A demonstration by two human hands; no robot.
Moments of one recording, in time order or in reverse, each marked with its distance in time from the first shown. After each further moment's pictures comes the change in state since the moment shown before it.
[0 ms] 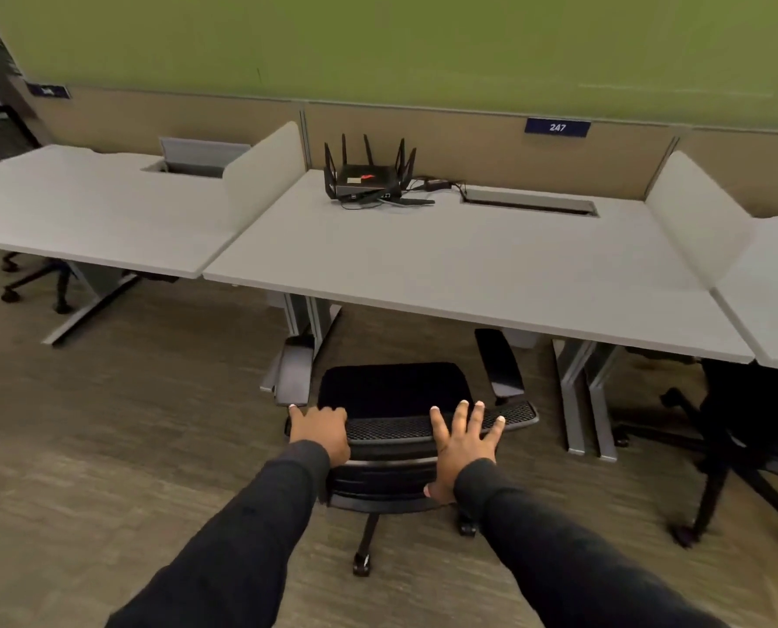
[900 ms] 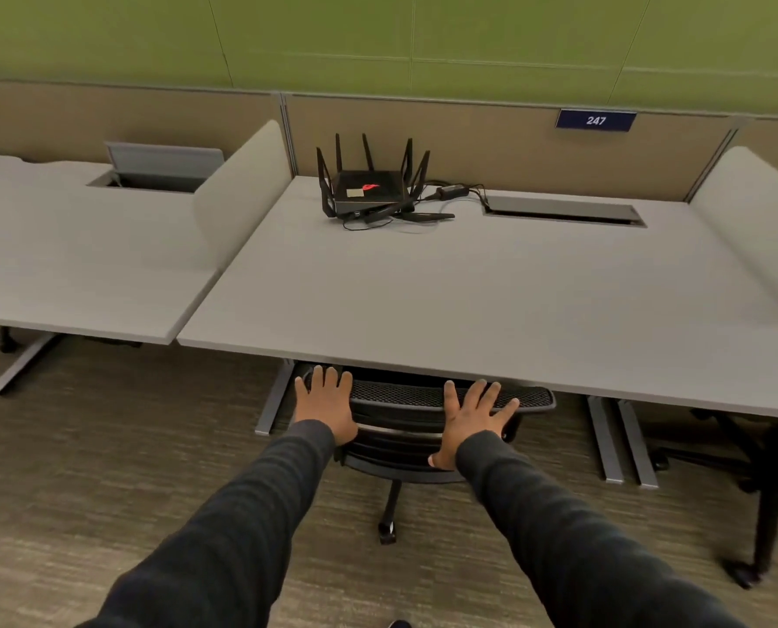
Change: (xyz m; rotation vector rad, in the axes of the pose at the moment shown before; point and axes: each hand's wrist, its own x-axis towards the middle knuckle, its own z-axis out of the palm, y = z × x) left_hand 0.256 -0.101 -0.115 0.067 0.133 0.082; right_hand 0.259 -0.071 -0.122 0.087 -0.116 0.194
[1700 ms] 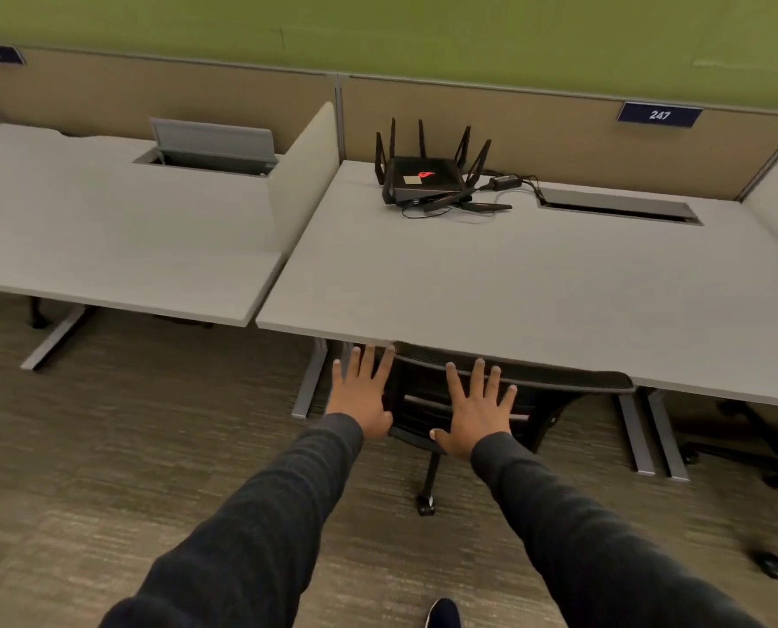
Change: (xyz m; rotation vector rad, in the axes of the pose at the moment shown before) left_hand -0.023 -0.125 0.009 -0.107 0.078 0.165; right_hand -0.037 -0.143 -0.016 0.171 0.188 -0.130
